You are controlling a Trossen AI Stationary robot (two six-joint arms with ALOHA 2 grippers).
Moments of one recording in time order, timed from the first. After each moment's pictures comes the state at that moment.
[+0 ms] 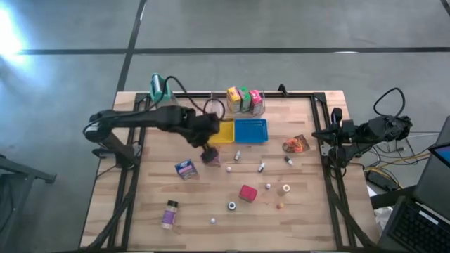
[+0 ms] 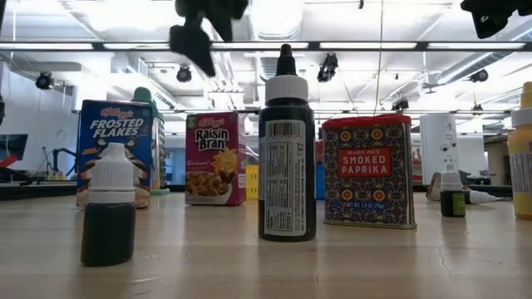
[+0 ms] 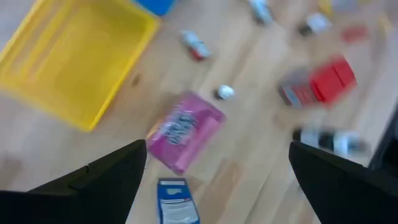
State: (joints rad) left arm 0.03 1.58 1.60 -1.11 0.05 -0.46; right arm 0.42 0.16 0.71 -0.77 0.50 0.10
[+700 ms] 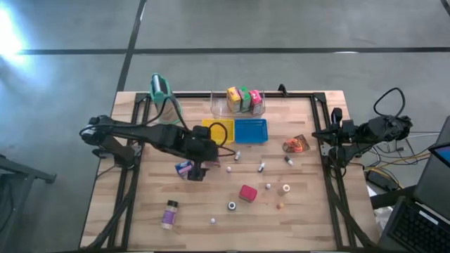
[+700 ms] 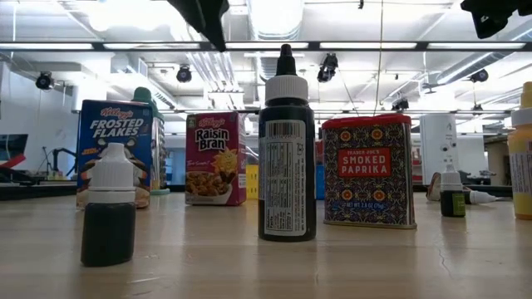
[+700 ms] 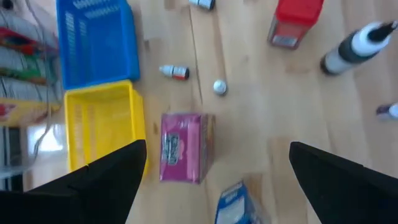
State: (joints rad) left arm -0.17 1.57 1.60 -1.12 -0.20 0.02; right arm 0.42 0.16 0.71 -0.77 0.50 0.10
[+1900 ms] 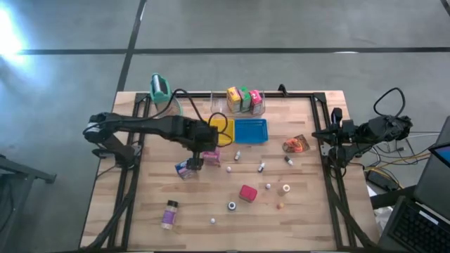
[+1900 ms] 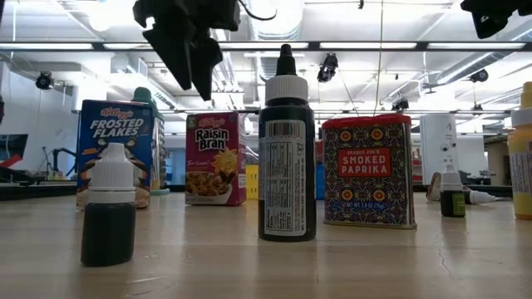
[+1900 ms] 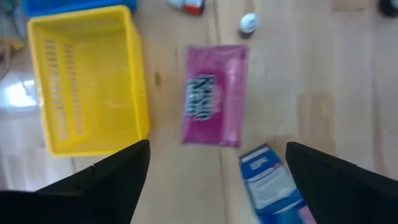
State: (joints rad) left arm 0.00 1.58 1.45 -1.11 -0.08 0.11; right arm 0.42 0.16 0.71 -0.77 0.50 0.10
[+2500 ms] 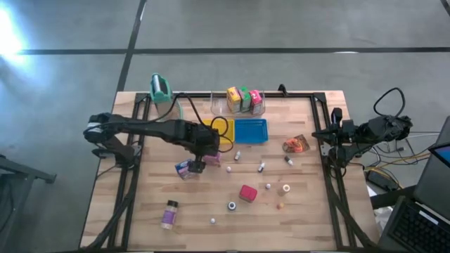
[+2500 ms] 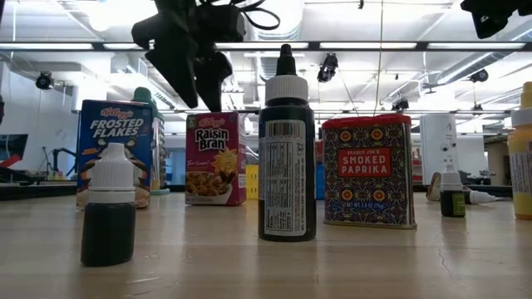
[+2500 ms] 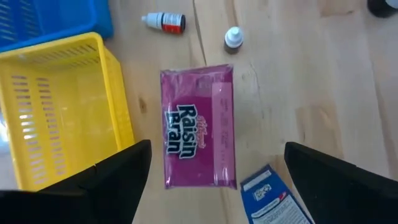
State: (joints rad) left arm 0.00 1.58 1.33 -0.92 -0.03 0.21; right arm 0.42 0.16 0.71 -0.77 0.50 0.10
